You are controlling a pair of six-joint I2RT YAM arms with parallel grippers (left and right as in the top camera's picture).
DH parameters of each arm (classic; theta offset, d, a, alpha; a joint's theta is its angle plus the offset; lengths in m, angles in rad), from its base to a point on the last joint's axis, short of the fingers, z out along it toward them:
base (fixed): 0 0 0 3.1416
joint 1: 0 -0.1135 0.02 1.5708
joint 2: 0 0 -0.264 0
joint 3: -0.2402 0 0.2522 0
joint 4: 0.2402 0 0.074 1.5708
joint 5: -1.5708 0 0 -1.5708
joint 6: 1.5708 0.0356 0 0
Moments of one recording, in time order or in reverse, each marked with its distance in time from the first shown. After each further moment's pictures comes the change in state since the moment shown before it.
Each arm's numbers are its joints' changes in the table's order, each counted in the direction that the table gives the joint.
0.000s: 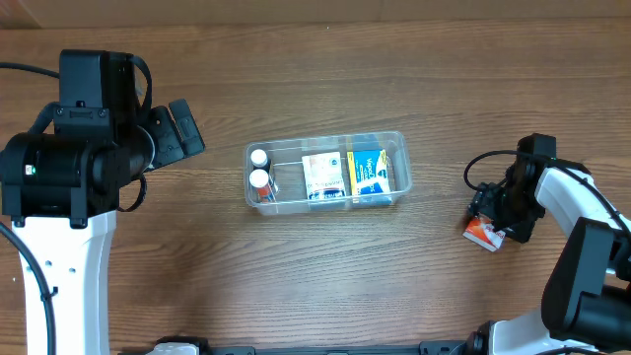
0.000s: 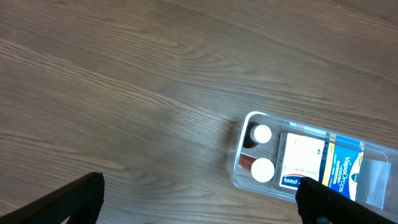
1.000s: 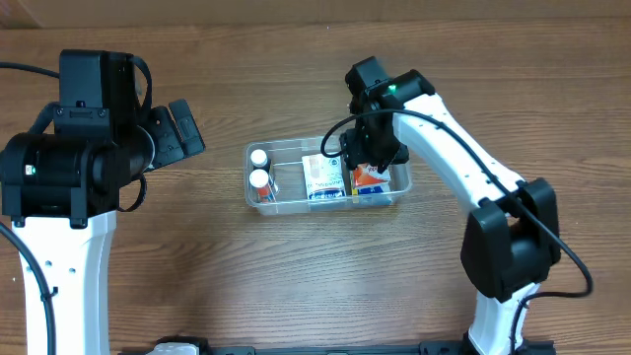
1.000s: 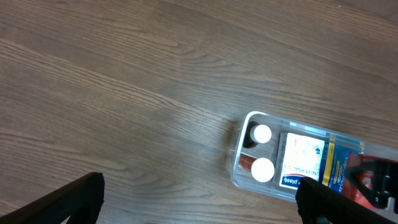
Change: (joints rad) left arm 0.000 0.000 0.000 0.000 0.000 0.000; right arm -0.714 0.304 -0.774 0.379 0.031 0.002
